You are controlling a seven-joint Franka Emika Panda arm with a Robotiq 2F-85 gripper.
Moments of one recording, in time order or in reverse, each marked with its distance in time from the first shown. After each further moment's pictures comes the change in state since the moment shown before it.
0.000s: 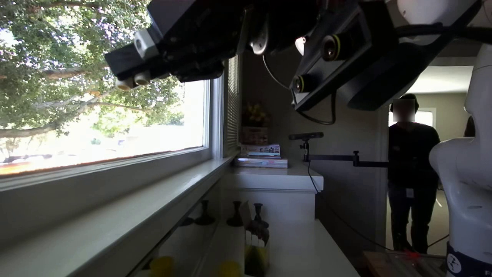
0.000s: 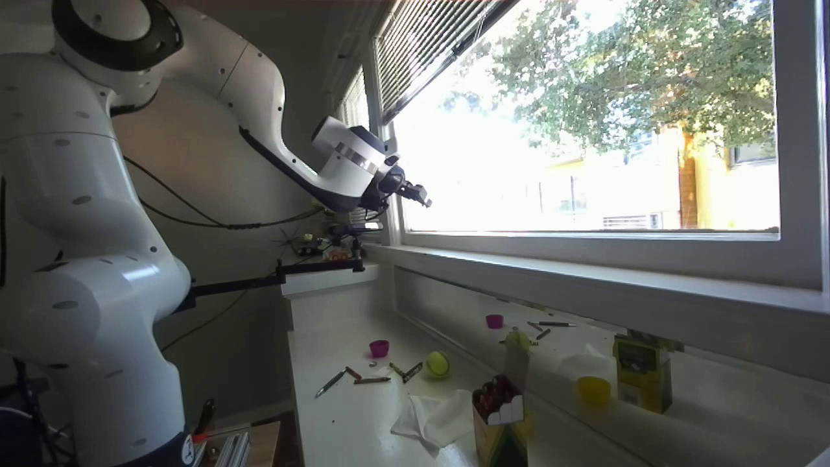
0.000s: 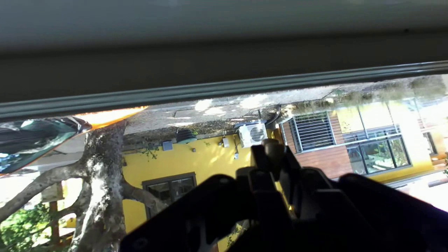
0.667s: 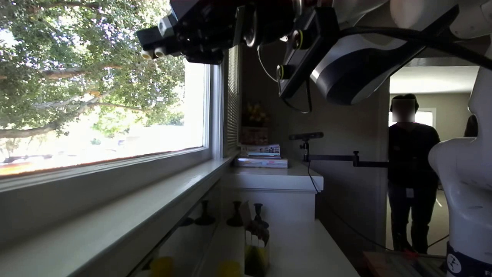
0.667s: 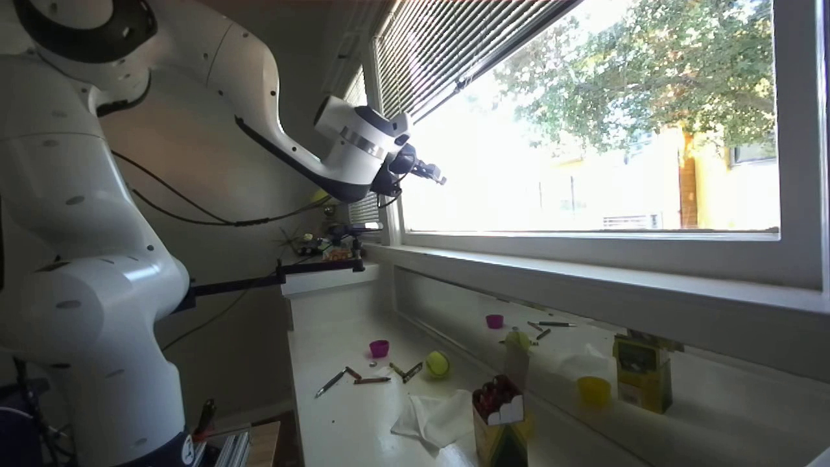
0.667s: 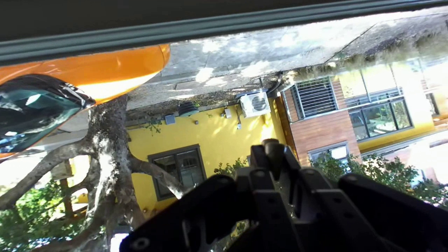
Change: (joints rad) arm 0.023 -0.061 -0.167 -0.024 0.004 0.131 -0.022
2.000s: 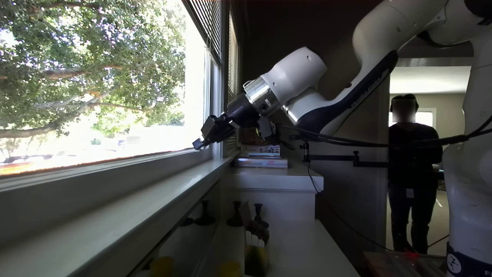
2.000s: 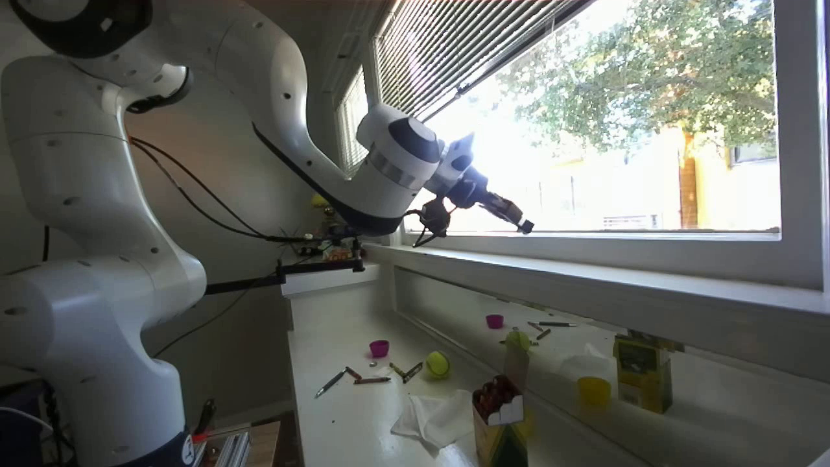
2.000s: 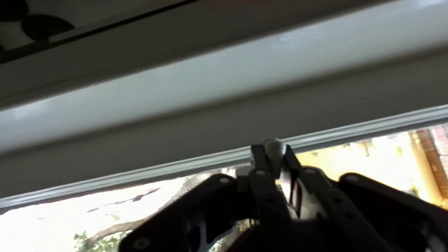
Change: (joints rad) arm -0.315 0.092 -0.096 -0.111 -0.018 -0.034 -0.100
